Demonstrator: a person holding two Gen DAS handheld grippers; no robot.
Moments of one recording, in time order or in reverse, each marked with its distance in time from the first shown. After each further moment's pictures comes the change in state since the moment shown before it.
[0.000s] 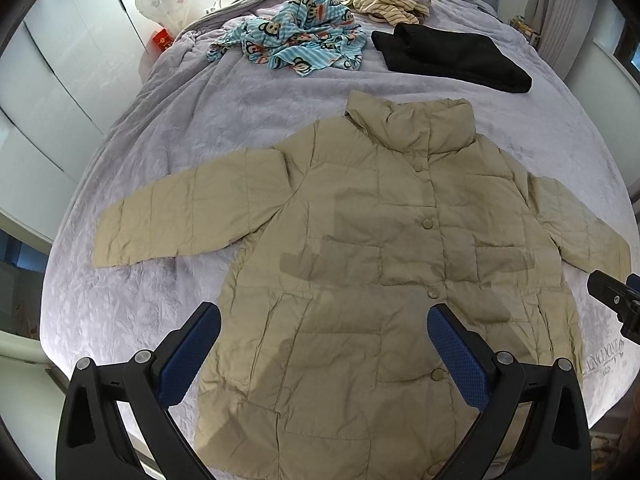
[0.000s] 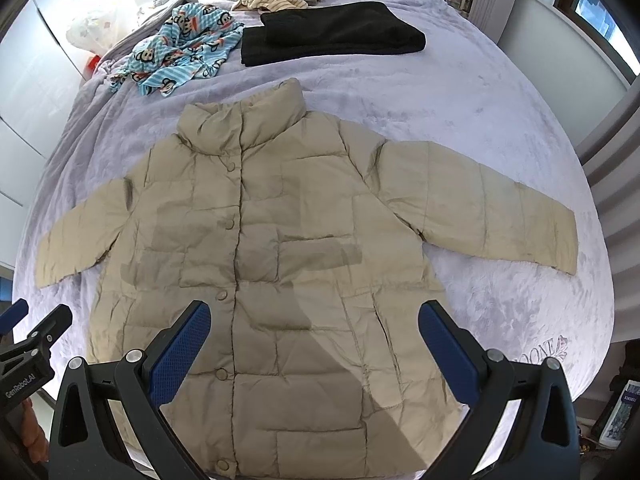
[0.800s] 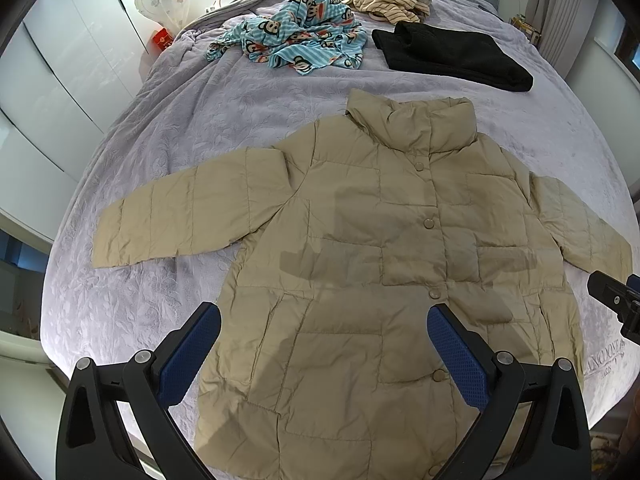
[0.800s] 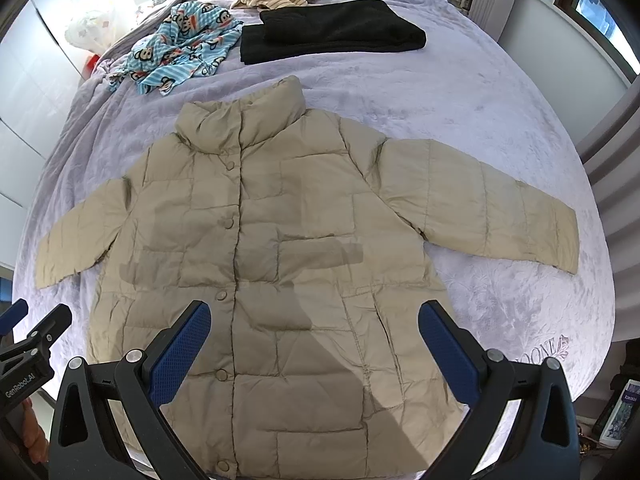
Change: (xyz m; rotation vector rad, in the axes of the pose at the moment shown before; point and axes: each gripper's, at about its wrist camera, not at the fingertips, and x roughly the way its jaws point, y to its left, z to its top) left arm 0.001 0.000 0.001 0.001 0.002 0.001; right arm 0.003 -0.001 -0.001 0.009 0.007 -0.002
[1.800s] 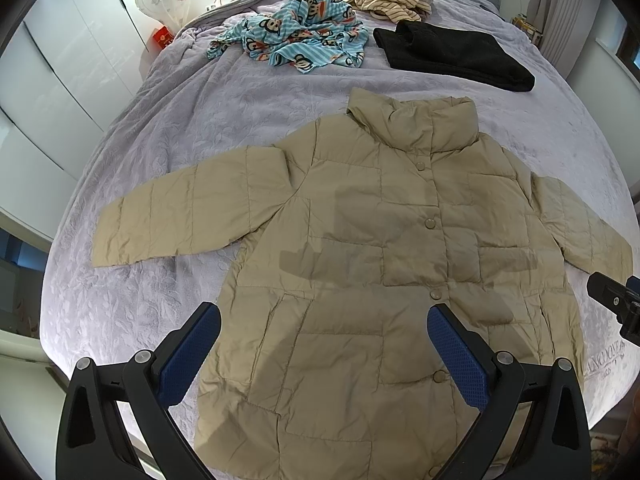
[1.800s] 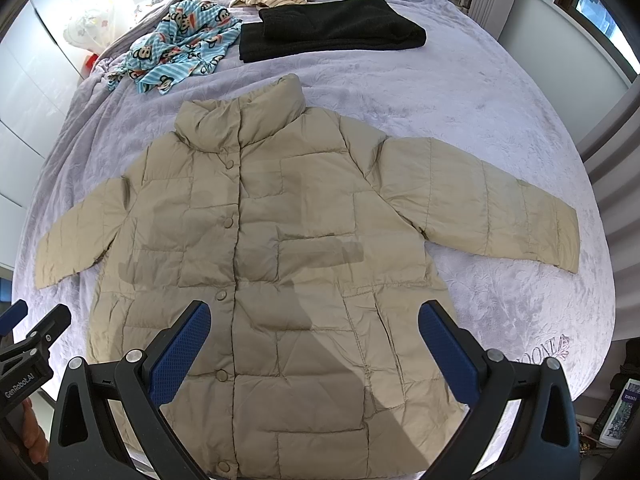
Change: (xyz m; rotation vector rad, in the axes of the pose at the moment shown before) left arm 0.000 0.000 0.001 0.001 0.003 0.000; right arm 0.002 0.000 -0.001 0.006 0.009 -0.001
